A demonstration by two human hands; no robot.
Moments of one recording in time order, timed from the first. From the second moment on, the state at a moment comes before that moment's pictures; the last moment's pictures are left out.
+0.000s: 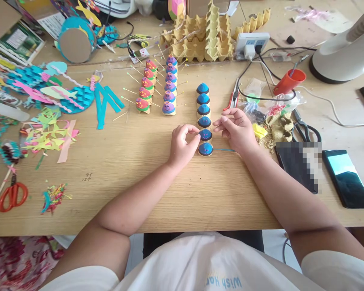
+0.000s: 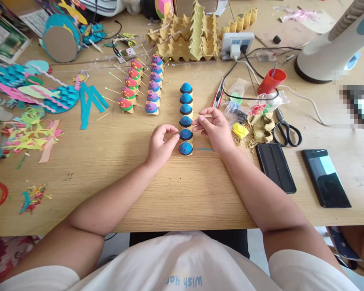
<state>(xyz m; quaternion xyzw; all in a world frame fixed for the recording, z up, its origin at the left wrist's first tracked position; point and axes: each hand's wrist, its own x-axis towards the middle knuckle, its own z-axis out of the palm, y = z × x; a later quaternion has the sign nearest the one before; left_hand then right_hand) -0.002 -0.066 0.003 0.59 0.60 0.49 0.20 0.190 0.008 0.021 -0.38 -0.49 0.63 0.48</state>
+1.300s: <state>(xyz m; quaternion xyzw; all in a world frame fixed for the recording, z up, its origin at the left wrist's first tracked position) -0.004 -0.074 0.016 0.70 0.51 0.51 0.04 0.182 -0.018 0.040 -0.29 -0.64 0.60 0.38</state>
